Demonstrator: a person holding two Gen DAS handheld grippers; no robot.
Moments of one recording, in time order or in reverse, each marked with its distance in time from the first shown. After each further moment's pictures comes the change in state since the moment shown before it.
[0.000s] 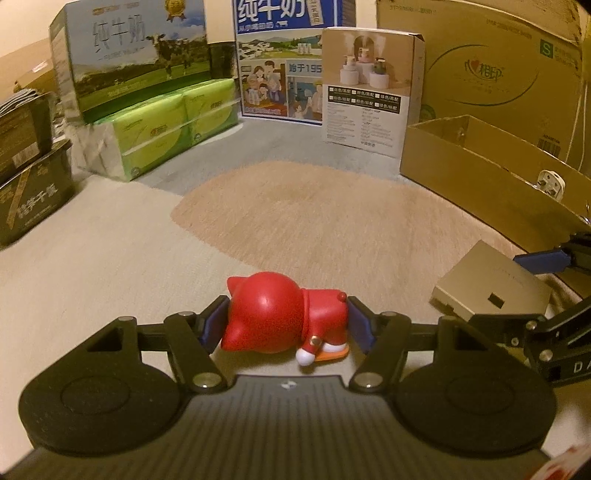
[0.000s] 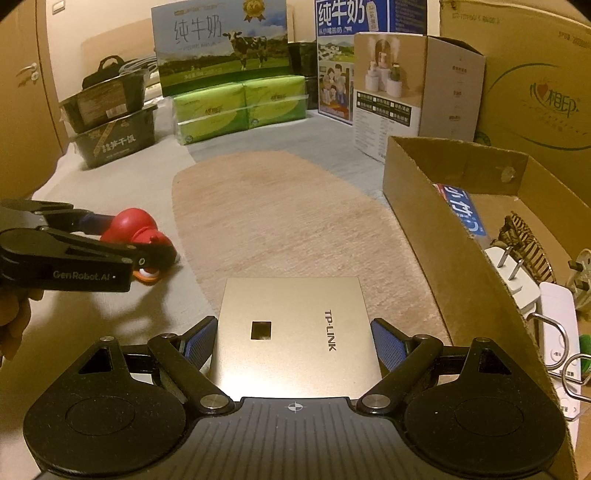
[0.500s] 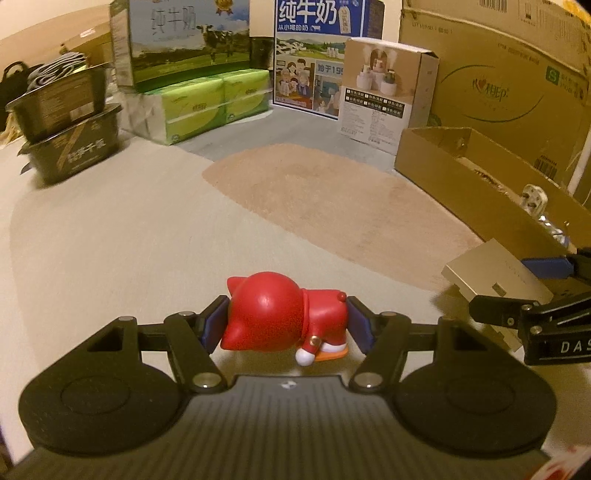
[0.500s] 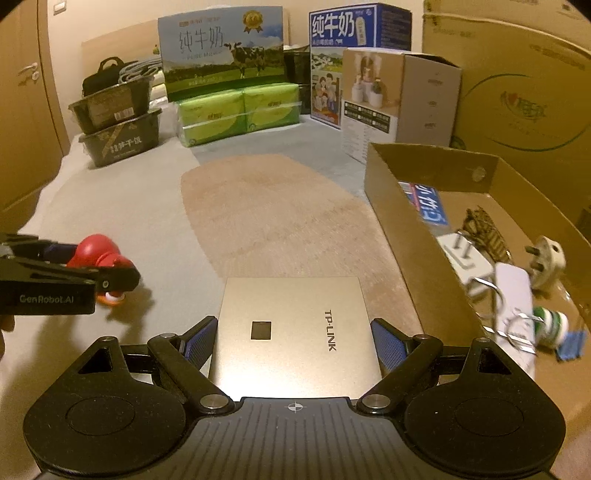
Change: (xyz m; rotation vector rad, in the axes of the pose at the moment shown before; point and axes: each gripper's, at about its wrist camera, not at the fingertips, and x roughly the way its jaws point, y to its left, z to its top) left arm -0.076 -0.028 -0.028 -0.147 0.033 0.064; right arm -0.059 0.004 -0.016 0.012 0.003 -0.021
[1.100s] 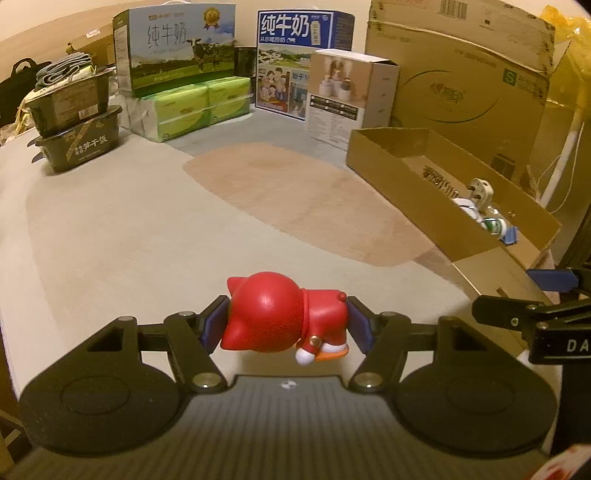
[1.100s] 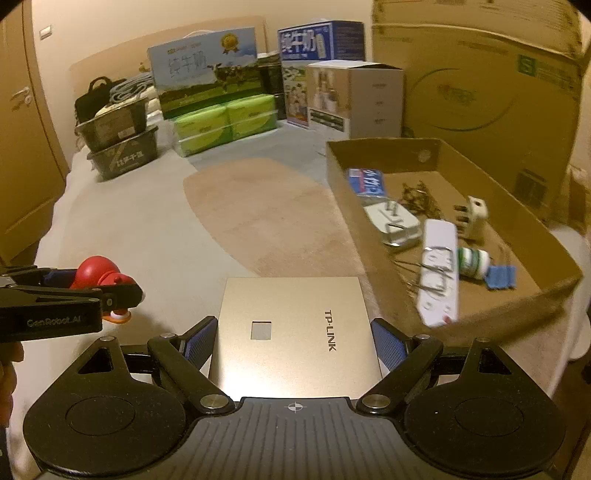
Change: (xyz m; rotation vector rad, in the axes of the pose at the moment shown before) left arm -0.072 -0.061 -0.026 -0.023 -0.002 -0.012; right arm -0.098 -0.018 -0.033 0.080 -0.003 -0.022
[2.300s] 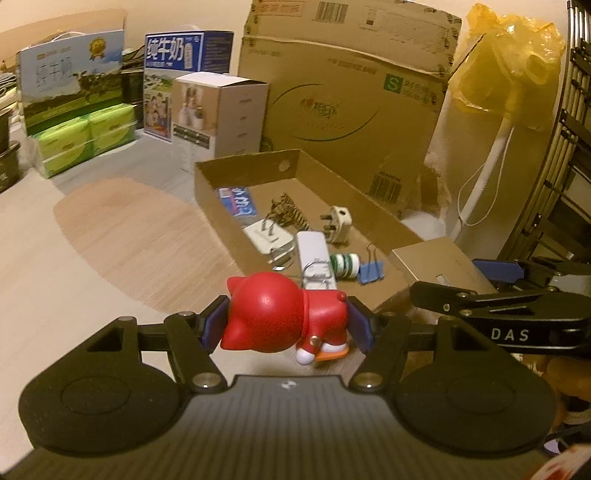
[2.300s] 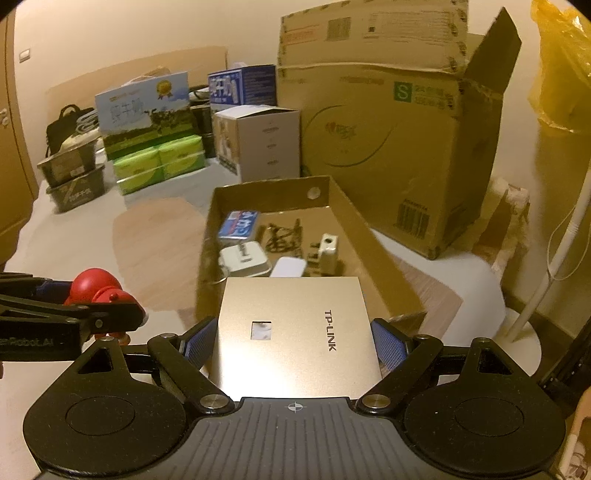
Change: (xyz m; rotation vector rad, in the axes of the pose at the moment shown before) left arm -0.002 -0.163 0.048 0.034 -0.024 -0.201; right arm -0.063 -0.143 0.021 -0.005 -0.088 -0.092
